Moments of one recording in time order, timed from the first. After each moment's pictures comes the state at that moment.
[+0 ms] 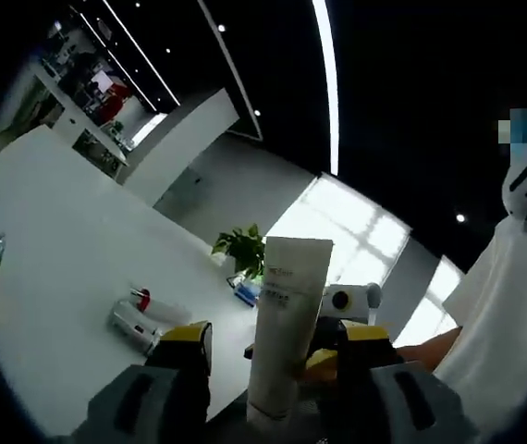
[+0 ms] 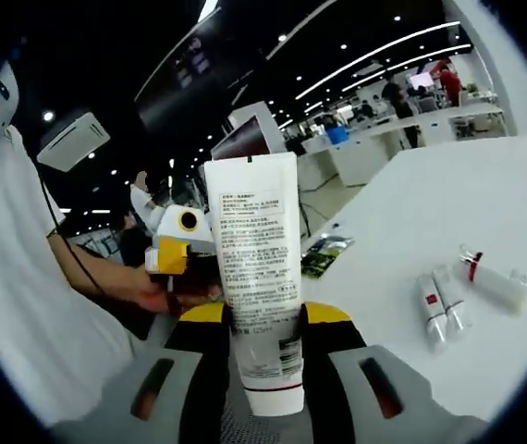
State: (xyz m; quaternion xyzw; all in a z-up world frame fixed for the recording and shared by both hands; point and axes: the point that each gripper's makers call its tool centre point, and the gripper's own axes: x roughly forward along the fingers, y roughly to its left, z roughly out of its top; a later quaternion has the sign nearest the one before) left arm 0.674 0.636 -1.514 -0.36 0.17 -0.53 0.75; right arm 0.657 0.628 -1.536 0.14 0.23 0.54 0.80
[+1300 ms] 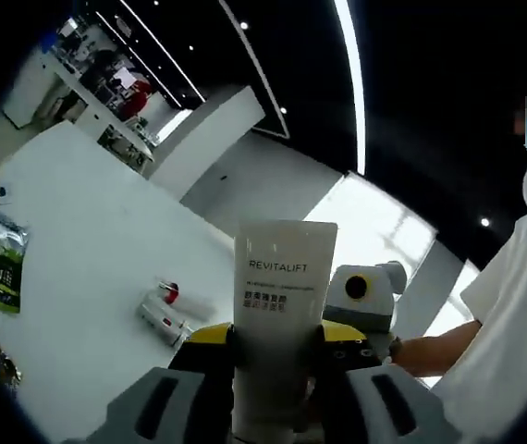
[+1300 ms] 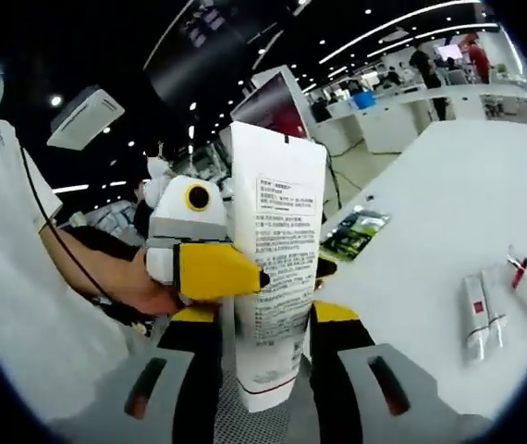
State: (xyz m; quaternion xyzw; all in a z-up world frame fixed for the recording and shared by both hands) left arm 0.695 0.654 -1.538 -0.32 0.20 -0.44 0.81; right arm 0.676 0.689 -1.562 0.08 0.30 0.52 0.80
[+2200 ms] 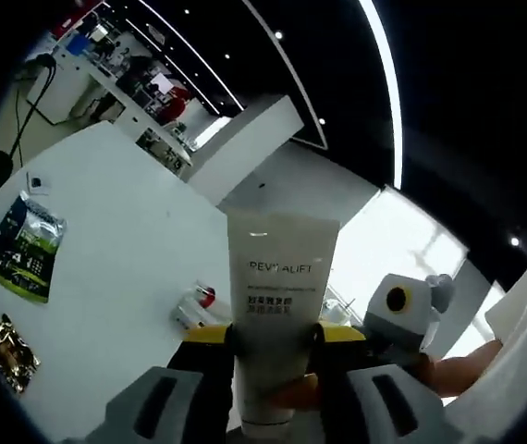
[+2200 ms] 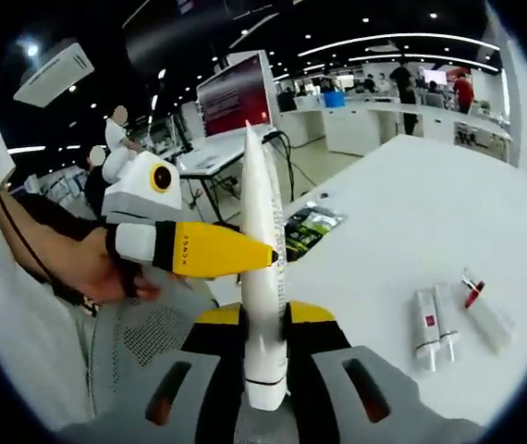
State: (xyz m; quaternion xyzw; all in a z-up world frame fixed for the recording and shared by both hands) left arm 0.712 0.669 -1.545 -0.36 0.21 -0.40 0.81; right arm 0.693 0.673 -1.572 0.01 0.30 0.49 0.82
